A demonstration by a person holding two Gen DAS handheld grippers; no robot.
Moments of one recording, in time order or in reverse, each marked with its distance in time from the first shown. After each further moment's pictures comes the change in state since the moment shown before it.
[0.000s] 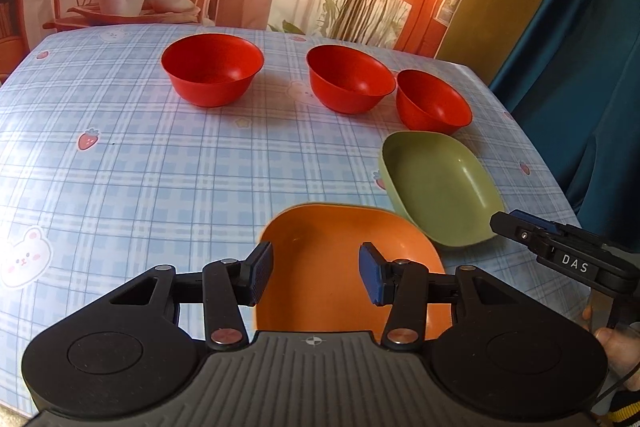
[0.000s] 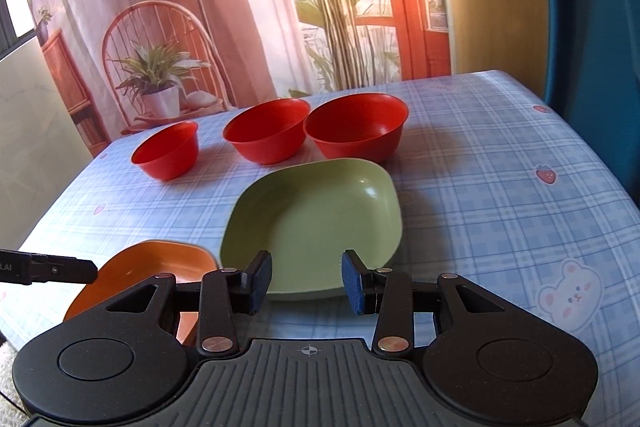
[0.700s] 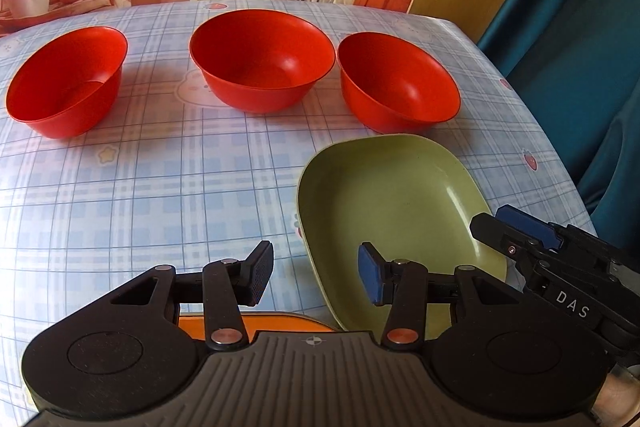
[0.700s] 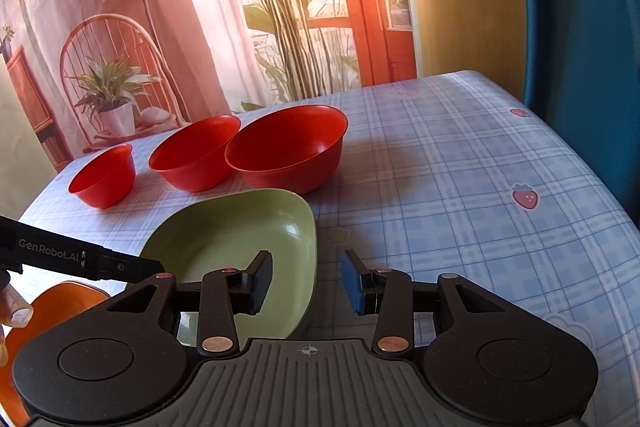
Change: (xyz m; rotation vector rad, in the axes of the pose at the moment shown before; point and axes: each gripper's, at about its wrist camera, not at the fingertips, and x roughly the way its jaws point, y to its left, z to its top) left arm 0.116 -0.058 0.048 0.067 0.140 -0.040; right arm 0.051 -0.054 0.021 0.031 -0.019 -0.051
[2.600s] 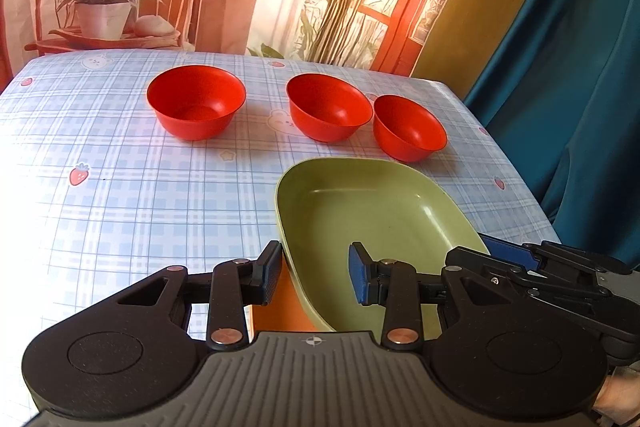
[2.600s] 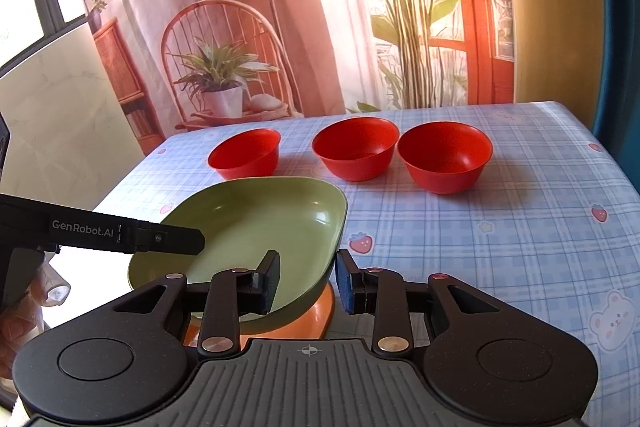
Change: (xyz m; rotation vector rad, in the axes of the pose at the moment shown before) left arm -0.127 0.060 -0.063 -0.035 -0.180 -0.018; right arm -0.080 0.123 -0.005 -0.115 0.032 0.173
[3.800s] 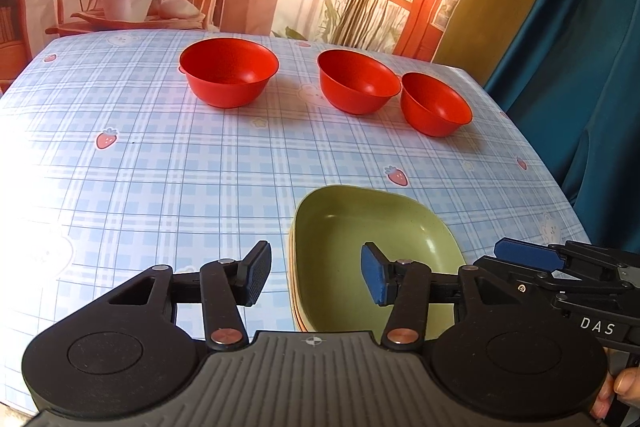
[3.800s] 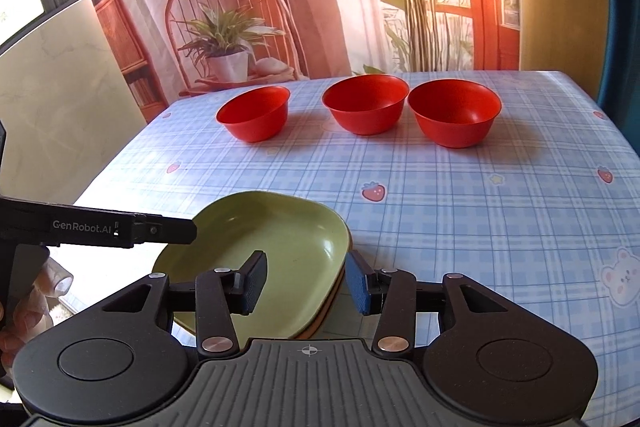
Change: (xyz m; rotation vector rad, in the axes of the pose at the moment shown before) left arm -0.002 0.016 -0.031 -0.010 0.012 0.053; right arm 0.000 0.008 -0.023 0.005 0.088 0.000
